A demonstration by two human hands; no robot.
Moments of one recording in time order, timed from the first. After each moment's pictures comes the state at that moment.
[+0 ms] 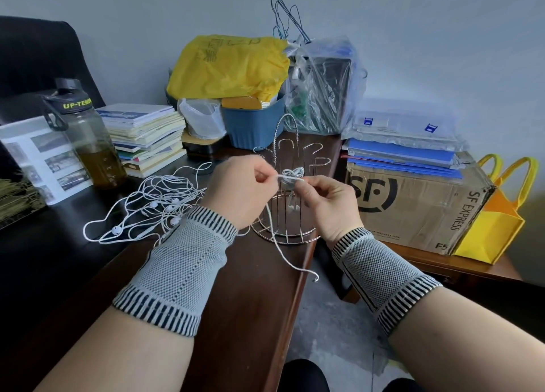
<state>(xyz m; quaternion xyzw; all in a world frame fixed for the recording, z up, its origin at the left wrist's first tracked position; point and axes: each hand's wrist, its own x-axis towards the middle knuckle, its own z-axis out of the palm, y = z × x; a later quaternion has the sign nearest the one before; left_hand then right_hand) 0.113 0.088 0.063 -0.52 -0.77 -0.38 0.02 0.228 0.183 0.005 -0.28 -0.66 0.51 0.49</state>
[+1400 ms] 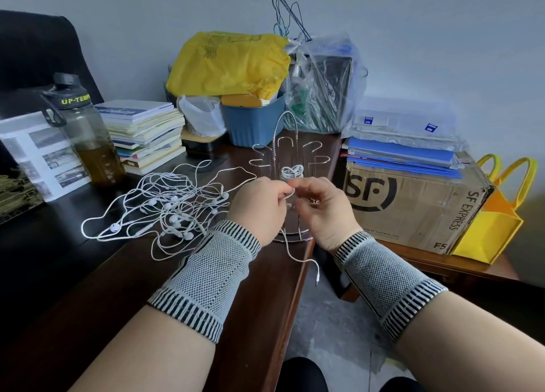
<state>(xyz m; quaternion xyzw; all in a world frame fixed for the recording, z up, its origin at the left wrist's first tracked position) 0.127 0.102 0.029 -0.56 -0.78 -0.29 0.02 0.230 0.187 -0.010 -0.25 -0.78 0.35 0.44</state>
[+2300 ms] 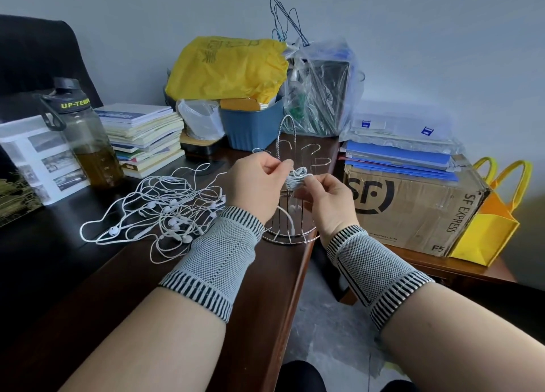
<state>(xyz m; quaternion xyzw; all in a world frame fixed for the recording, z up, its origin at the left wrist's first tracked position) 0.127 0.120 0.048 -0.42 -0.73 -0.53 0.00 0.219 0.189 0.005 -0.33 -0.55 0.58 0.50</state>
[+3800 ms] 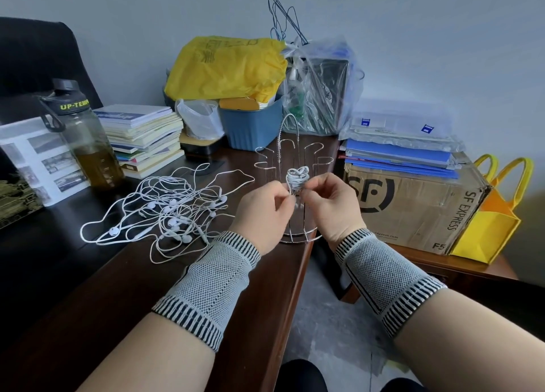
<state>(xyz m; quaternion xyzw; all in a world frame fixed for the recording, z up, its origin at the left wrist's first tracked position) 0.134 0.103 0.019 -0.53 -0.74 -0.41 -0.04 0.233 0.193 -0.001 -0.30 -0.65 0.50 0.49</state>
